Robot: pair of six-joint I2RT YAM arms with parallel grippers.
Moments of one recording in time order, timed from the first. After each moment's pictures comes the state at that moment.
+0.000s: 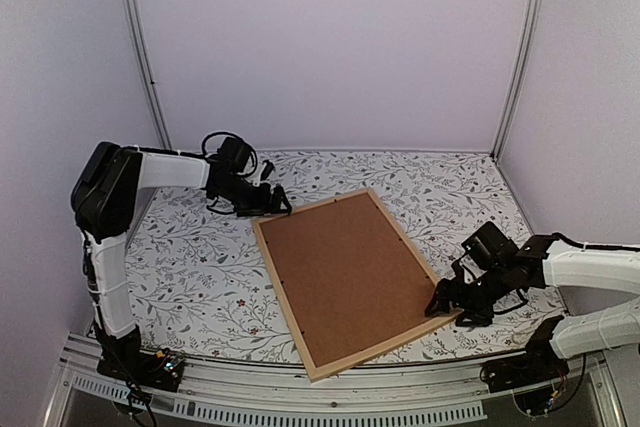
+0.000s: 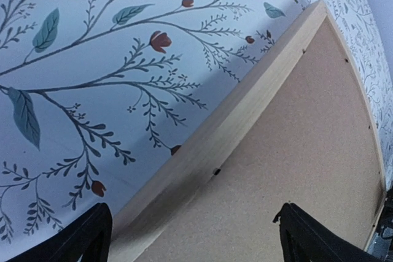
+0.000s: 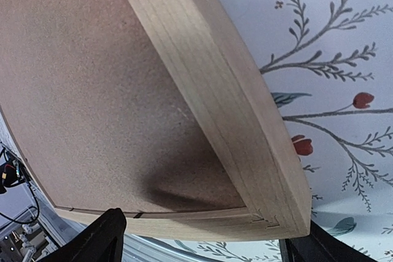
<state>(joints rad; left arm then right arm) -0.41 2.04 1.37 -0.31 0.35 -0.29 0.67 1.11 0.48 -0.59 -0.31 0.86</state>
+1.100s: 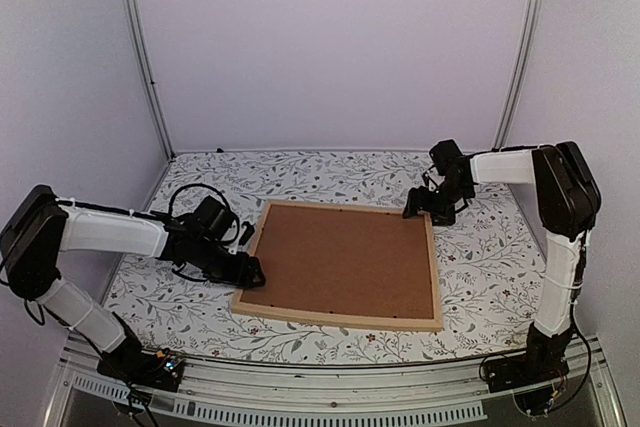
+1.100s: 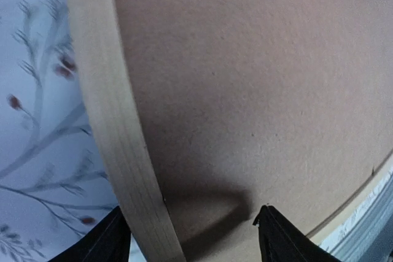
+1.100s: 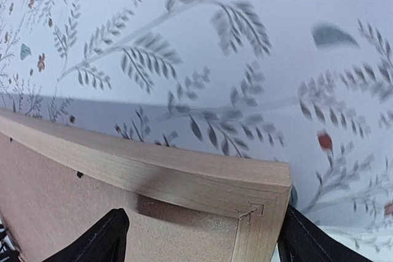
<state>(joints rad) -0.62 1.51 0.69 -0.26 0.18 -0.43 0.35 2.00 1.35 -0.51 -0.21 0.47</state>
